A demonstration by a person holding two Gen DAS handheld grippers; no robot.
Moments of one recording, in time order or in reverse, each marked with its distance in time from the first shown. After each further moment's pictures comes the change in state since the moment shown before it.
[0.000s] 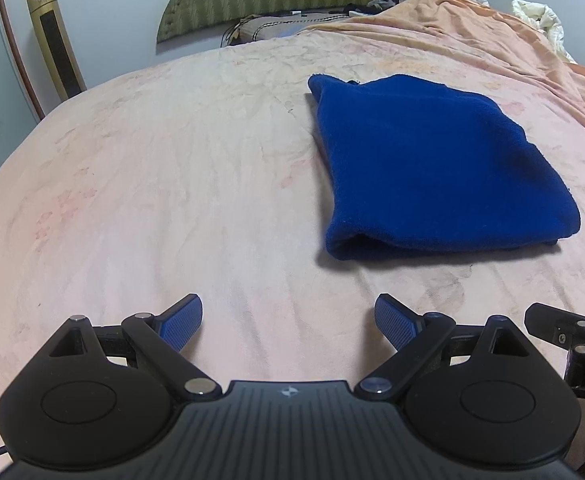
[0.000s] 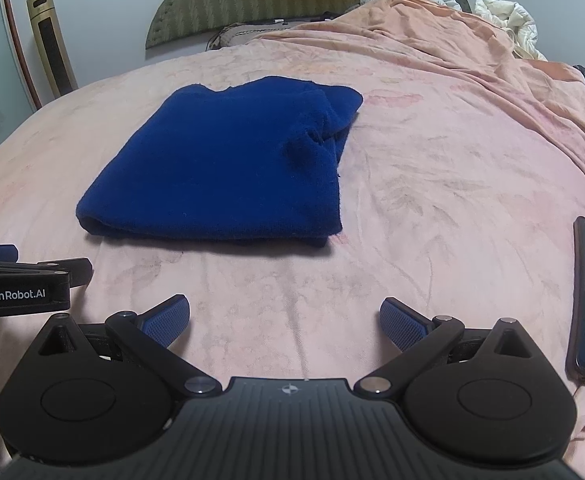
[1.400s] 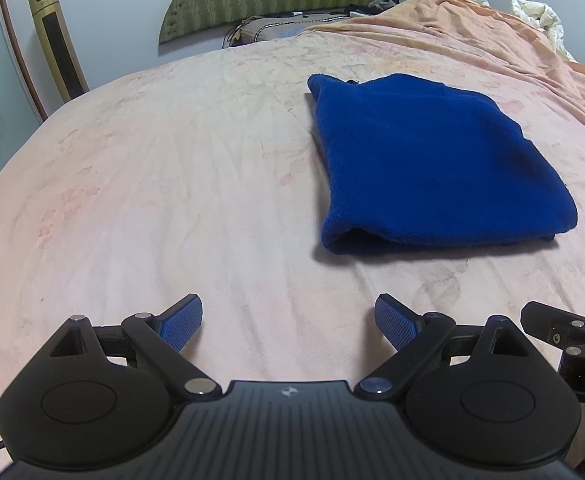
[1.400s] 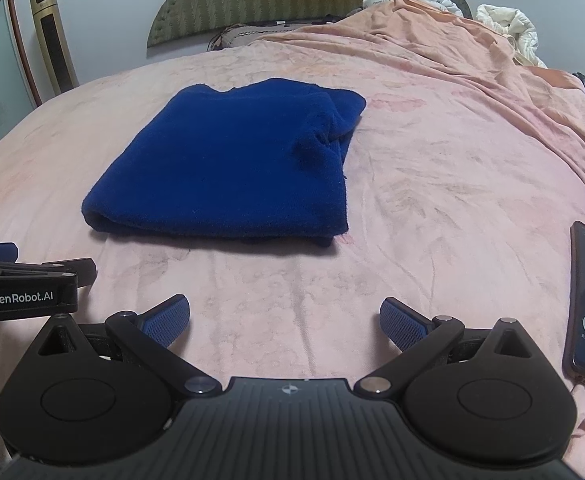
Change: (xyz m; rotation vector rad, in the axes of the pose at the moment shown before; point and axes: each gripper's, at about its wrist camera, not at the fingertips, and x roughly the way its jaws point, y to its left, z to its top) left arm -0.003 -0.004 -0.004 0.004 -0.002 0.008; right arm -0.004 0.006 -0.001 -0.016 -0.006 -0.016
